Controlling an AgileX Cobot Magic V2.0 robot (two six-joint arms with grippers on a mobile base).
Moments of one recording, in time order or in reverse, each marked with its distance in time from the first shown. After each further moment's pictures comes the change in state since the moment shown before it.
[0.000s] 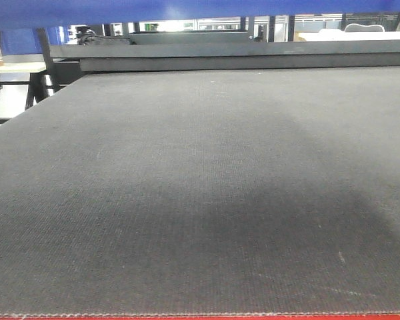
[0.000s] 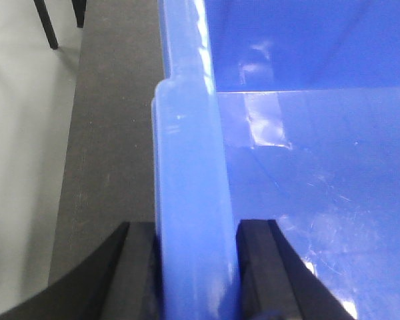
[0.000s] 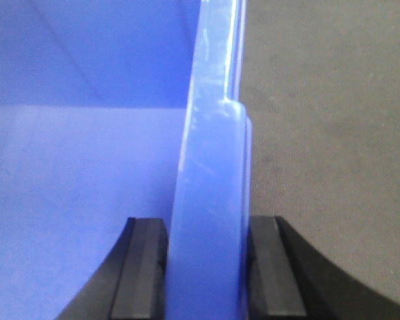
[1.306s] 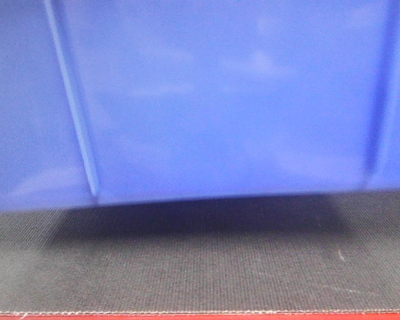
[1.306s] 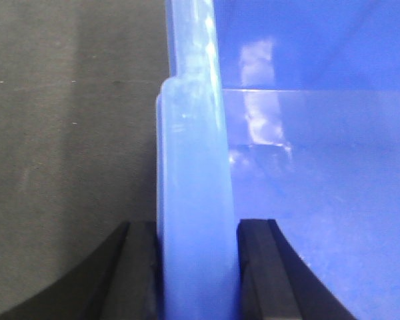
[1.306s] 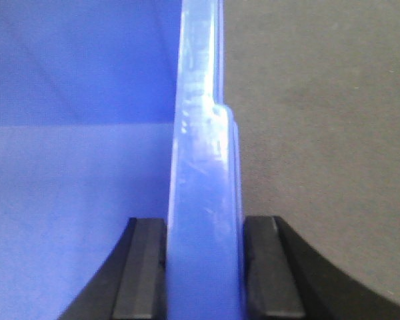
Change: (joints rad) left arm -0.092 0.277 0.355 -0.032 -0.492 -0.036; right arm -0.115 0.133 0.480 -0.084 -0.522 0.043
